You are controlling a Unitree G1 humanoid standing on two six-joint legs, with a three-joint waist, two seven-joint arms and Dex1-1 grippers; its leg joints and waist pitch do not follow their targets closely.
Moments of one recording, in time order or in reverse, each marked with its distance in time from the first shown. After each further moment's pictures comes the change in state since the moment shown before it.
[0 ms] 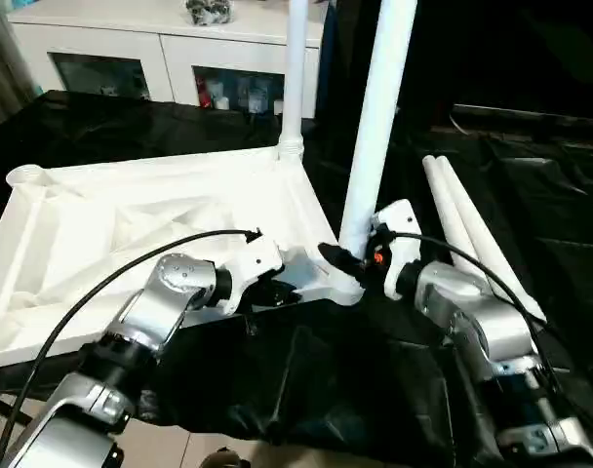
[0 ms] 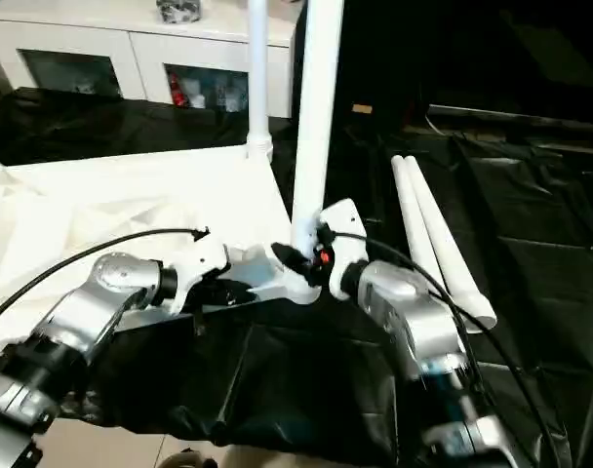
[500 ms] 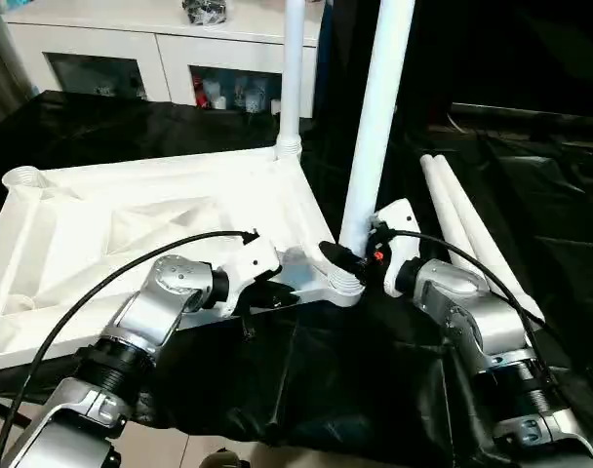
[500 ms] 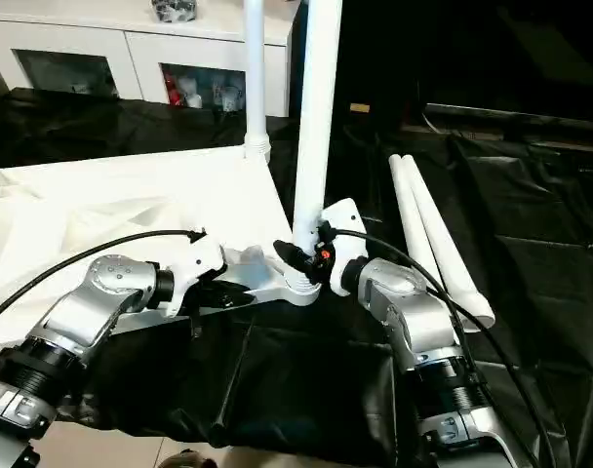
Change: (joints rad) left arm 0.007 -0.005 0.022 -0.007 -0.001 0.027 -0.007; right arm -0.005 0.018 -0.021 0.059 0.002 -0.030 0.019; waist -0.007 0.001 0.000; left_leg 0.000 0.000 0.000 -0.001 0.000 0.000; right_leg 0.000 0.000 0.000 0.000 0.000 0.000
